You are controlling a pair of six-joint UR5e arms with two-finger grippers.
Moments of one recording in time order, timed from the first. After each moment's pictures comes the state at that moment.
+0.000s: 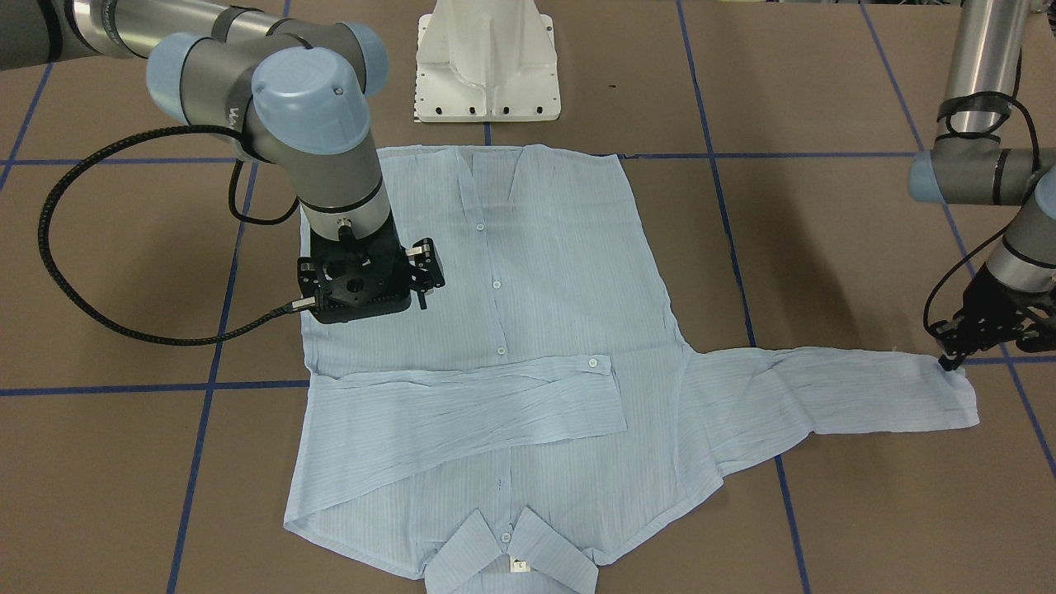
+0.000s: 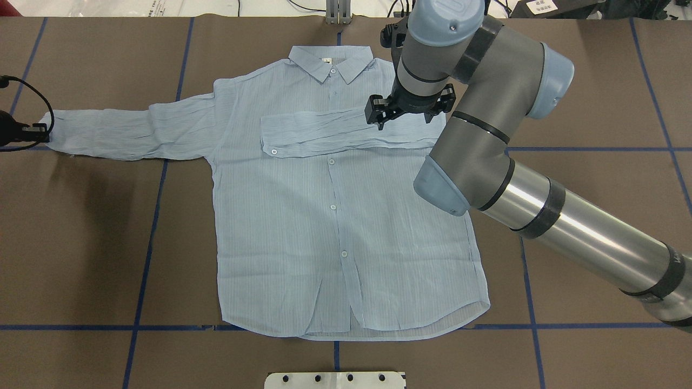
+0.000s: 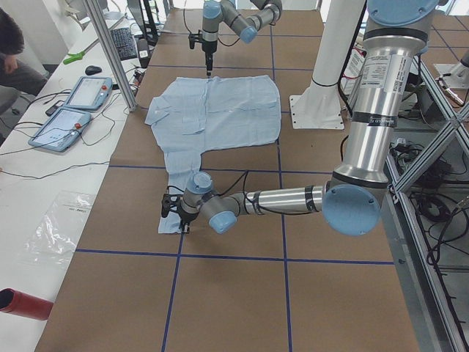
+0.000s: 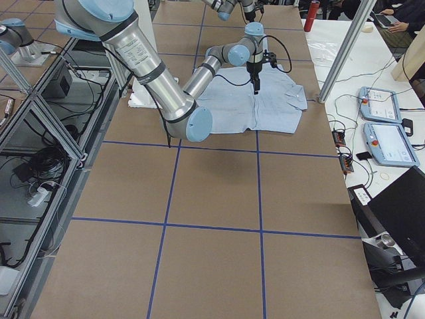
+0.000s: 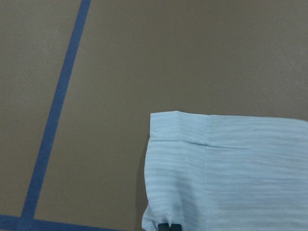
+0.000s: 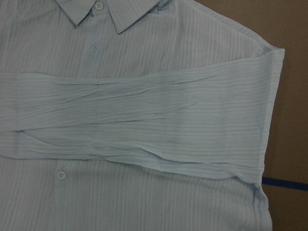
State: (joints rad) left arm -1.09 -1.72 -1.26 -2.48 -1.98 -0.89; right arm 0.76 -0.81 1.62 -1.67 1.96 0.87
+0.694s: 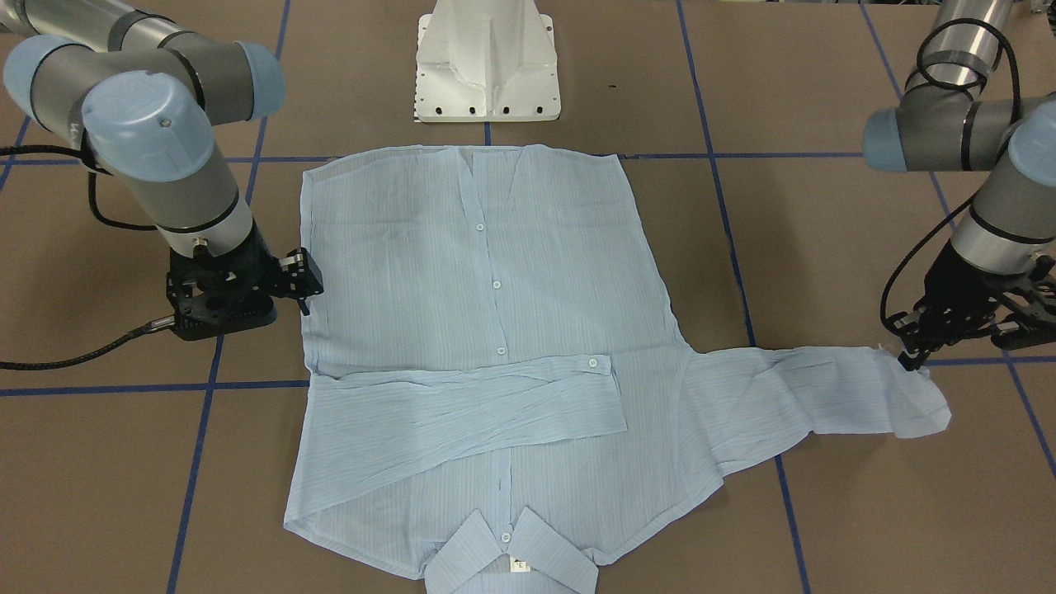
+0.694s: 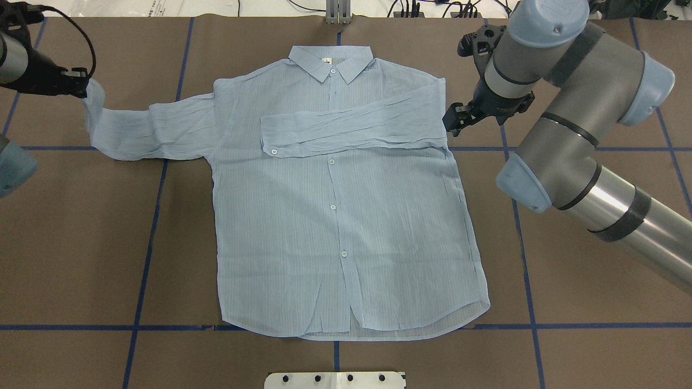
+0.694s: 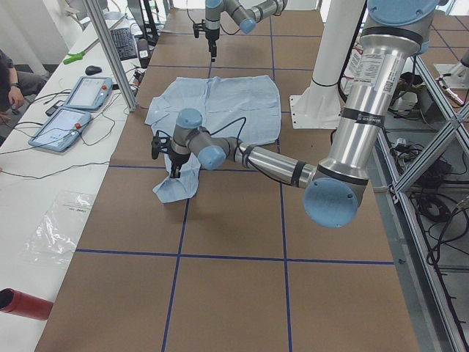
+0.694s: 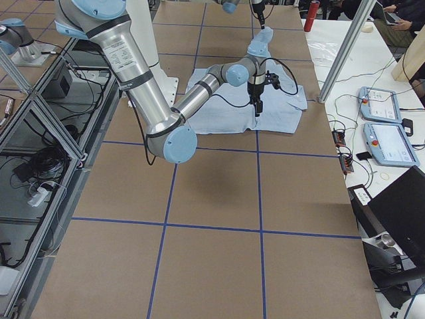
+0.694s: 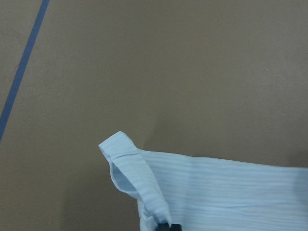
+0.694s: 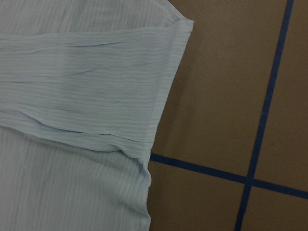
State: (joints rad) left arm -1.08 -1.91 -1.64 -1.91 -2.00 -1.02; right arm 0.87 -1.05 1.73 -1.67 2.02 0.62
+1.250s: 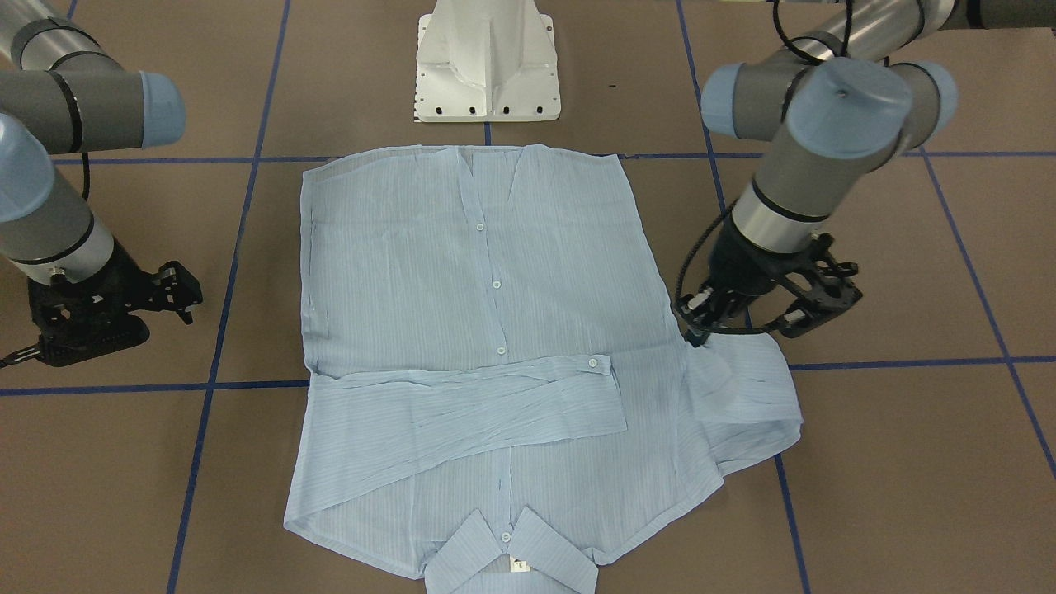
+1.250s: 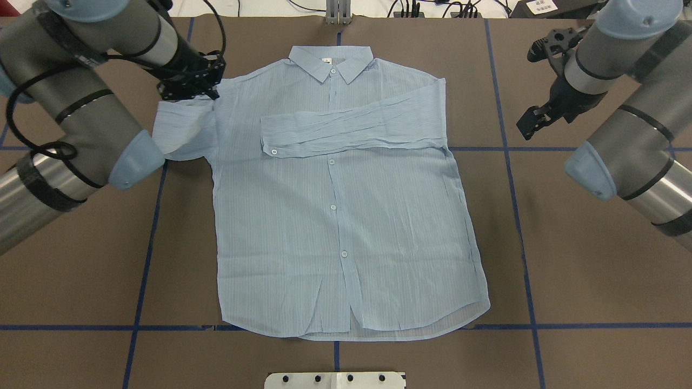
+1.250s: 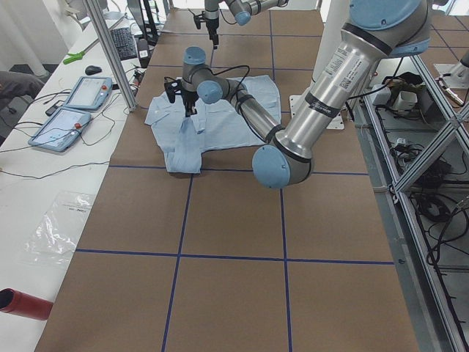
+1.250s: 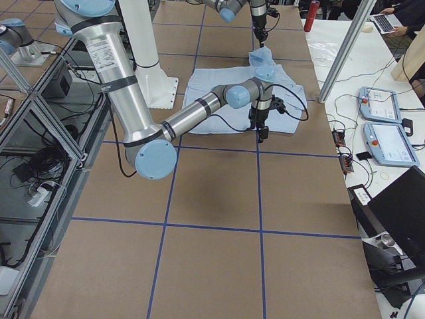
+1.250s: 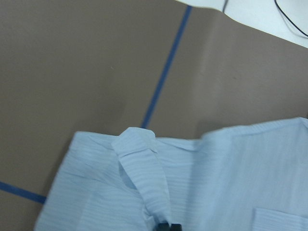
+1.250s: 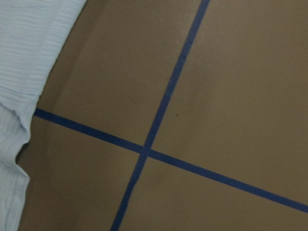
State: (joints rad) left arm -0.87 -2.25 -1.61 -1.75 -2.04 -1.57; right arm 1.00 -1.21 1.73 -1.66 2.09 0.34
